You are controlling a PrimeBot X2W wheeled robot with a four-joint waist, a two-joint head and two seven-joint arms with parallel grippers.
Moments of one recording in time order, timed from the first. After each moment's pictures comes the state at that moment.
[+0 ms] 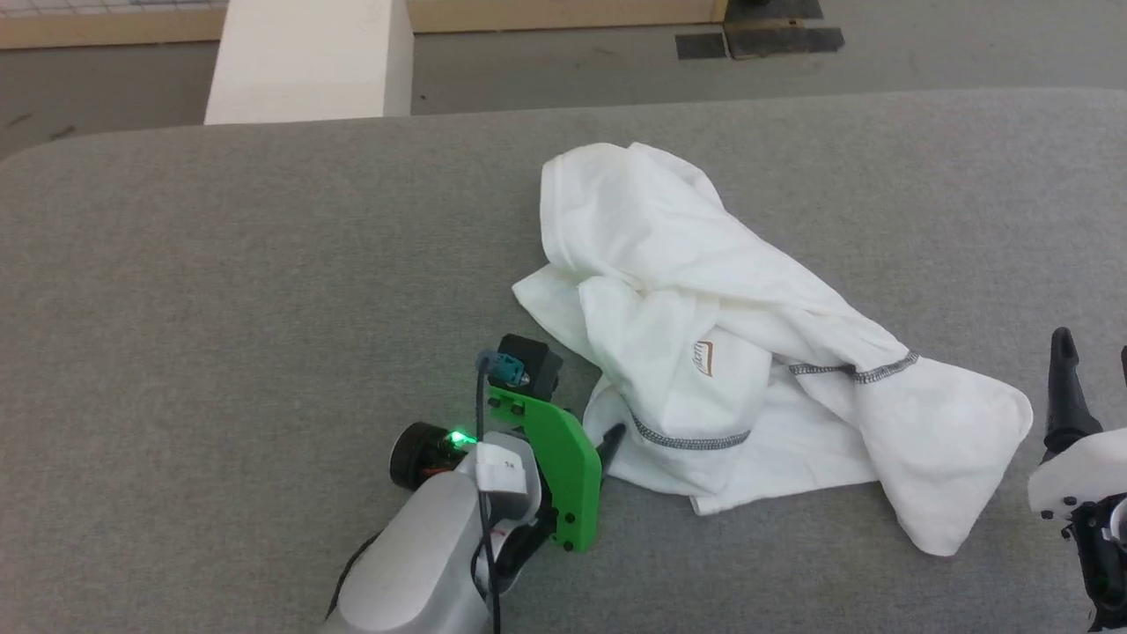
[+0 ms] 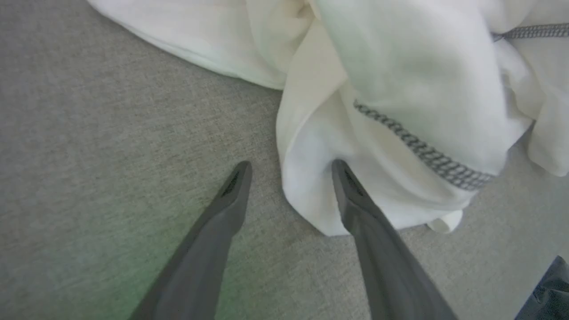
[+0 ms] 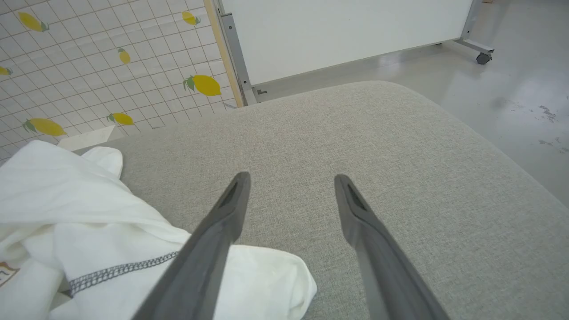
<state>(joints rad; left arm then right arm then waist) -0.42 0.05 -0.53 0.39 -0.48 -0.03 0.44 -0.14 -0.05 -0.40 0.06 0.17 0.13 0.12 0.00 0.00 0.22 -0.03</state>
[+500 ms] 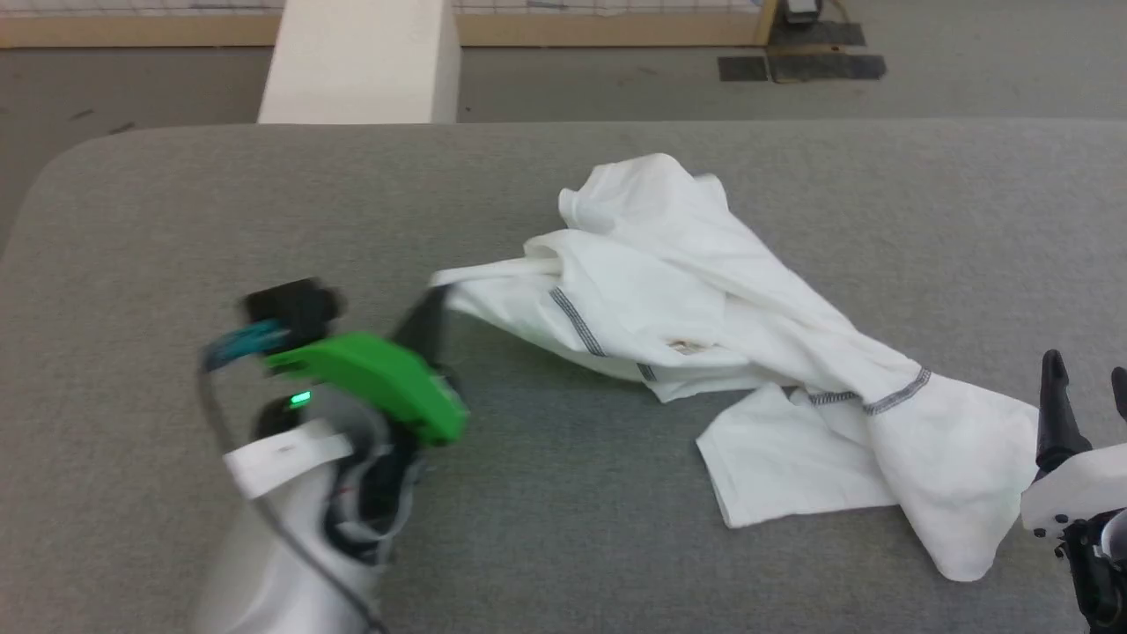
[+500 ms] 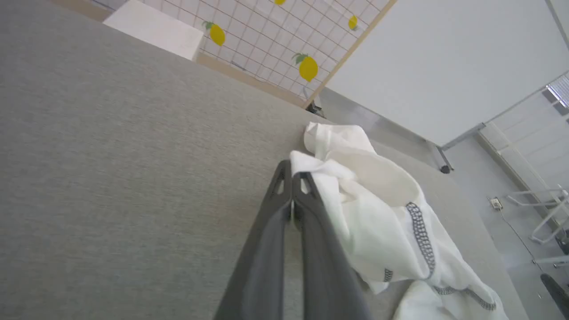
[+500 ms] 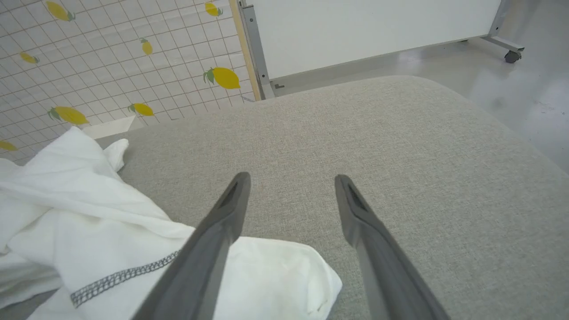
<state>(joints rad) -0.37 0.09 -0.23 0.18 -0.72 0.04 0.17 -0.12 -0.05 -0.39 0.09 0.17 0.13 0.11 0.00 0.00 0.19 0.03</state>
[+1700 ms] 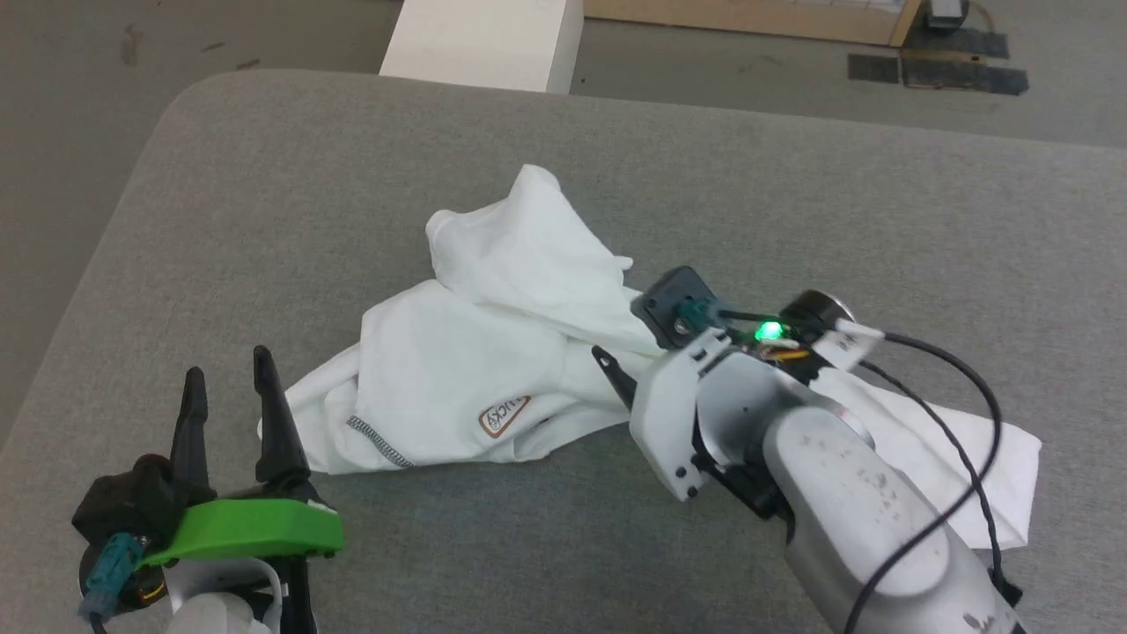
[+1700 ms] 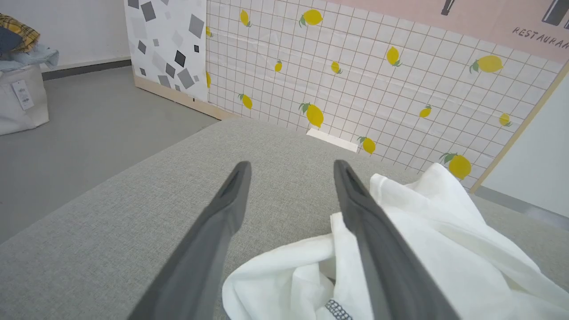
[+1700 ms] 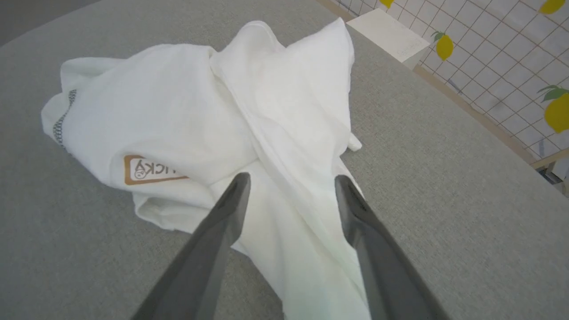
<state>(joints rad) -0.02 0.12 0.00 -0.04 -0.40 0.12 -0.25 -0.50 -0.05 0.48 0.25 0.10 0.13 0.50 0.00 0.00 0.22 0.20</state>
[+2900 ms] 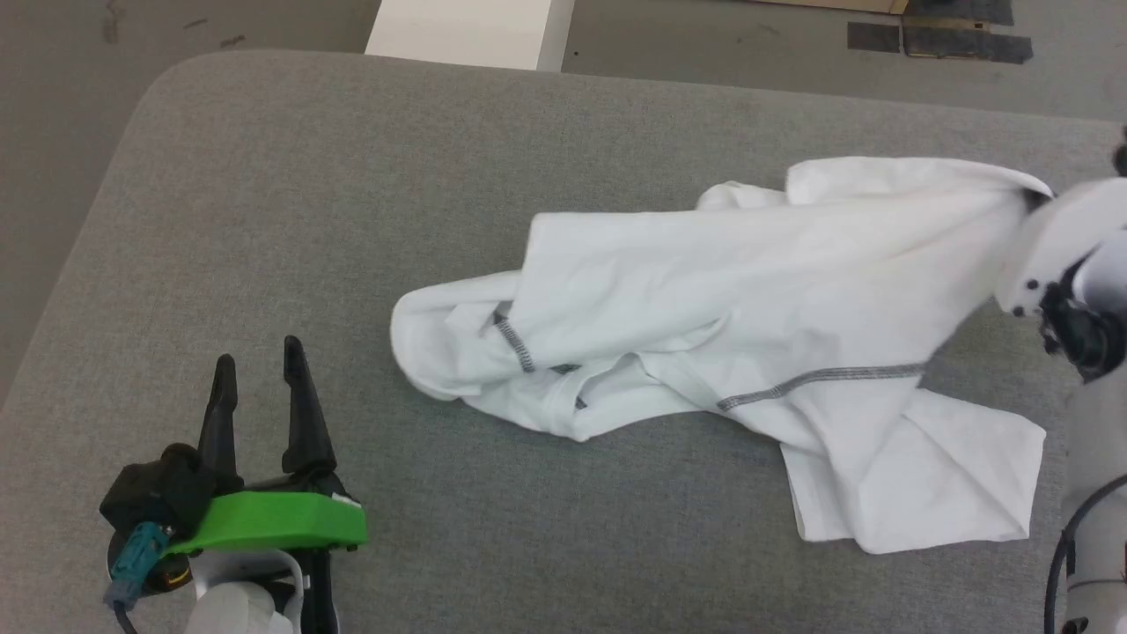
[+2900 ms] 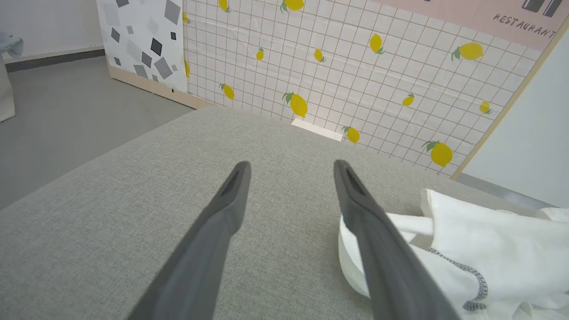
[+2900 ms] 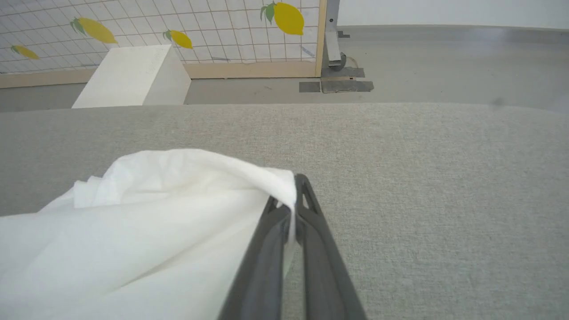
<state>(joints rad) -0.05 0.05 0.02 -0.01 -0.35 0.04 -0.26 -0.69 -0.14 -0.33 0.54 -0.02 0.13 0.39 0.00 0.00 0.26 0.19</state>
